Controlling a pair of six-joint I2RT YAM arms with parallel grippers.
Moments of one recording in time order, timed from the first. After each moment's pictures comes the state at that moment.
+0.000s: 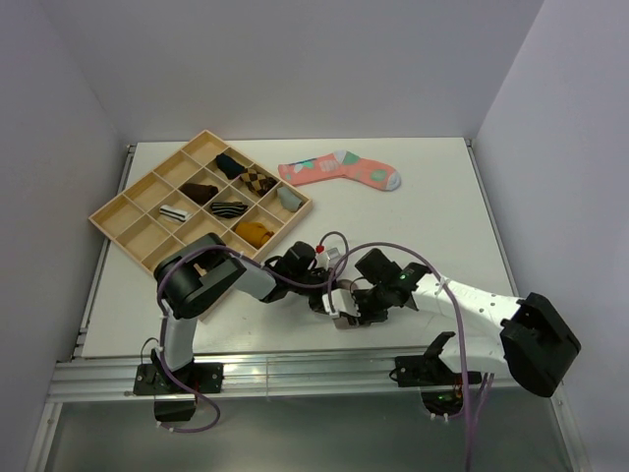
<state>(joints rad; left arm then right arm) -0.89 1.98 0.80 0.54 0.72 -1.06 0.75 1.18 0.56 -0.60 -0.43 -0.98</state>
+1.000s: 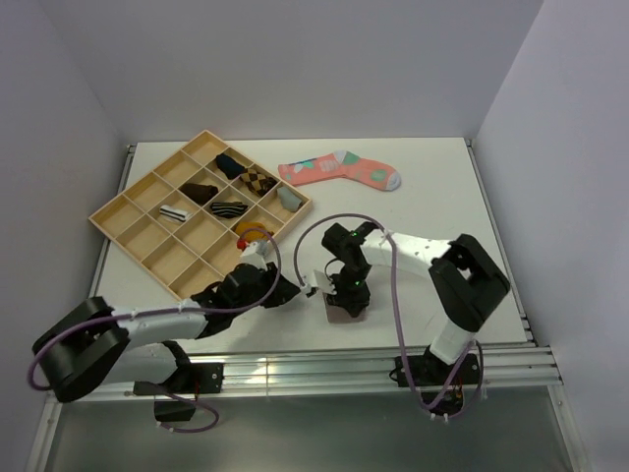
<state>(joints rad) -0.87 1.31 0.36 0.40 -0.02 -0.96 0.75 1.62 0.97 -0.92 -0.43 -0.95</state>
